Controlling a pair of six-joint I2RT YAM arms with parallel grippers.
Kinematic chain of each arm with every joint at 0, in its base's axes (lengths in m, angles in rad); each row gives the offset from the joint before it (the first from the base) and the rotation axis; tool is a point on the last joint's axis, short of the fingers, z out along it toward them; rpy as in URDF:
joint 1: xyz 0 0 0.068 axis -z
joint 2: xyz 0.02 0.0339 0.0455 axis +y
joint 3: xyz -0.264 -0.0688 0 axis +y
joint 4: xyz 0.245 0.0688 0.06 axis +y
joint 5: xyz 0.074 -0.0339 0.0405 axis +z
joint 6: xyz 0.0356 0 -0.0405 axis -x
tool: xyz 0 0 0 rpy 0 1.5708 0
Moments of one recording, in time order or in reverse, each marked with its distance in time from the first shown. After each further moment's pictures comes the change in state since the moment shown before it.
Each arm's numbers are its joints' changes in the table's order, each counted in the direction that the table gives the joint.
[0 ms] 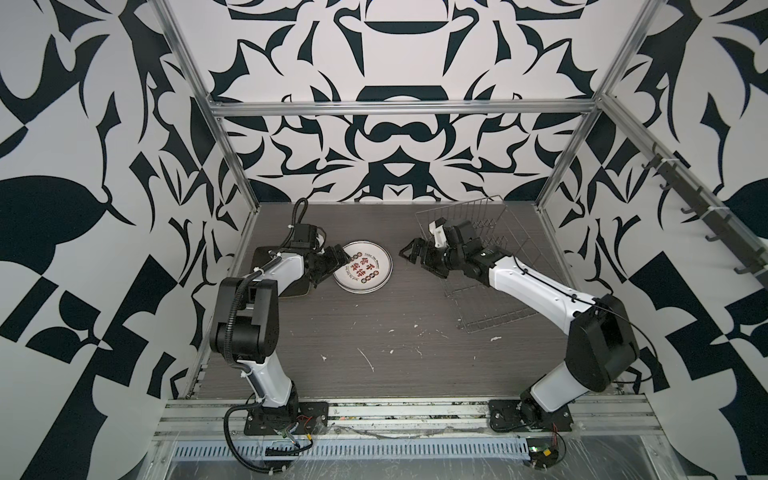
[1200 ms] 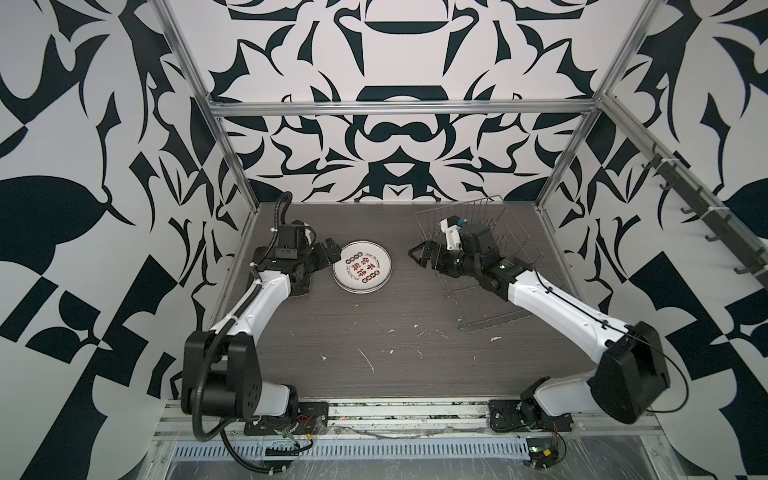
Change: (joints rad) left arm 0.000 -0.386 0.153 -0.048 0.208 -0.094; right arm 0.006 -0.232 0.166 -0.088 -0.093 0.113
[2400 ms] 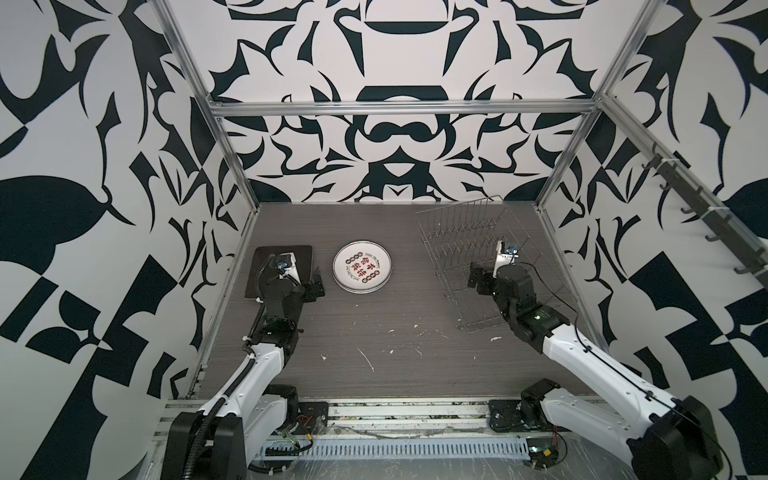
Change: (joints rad) left arm 0.000 -0.394 0.621 -0.658 0.299 -0.351; right arm 0.093 -0.372 0.427 -0.134 -0.681 0.415
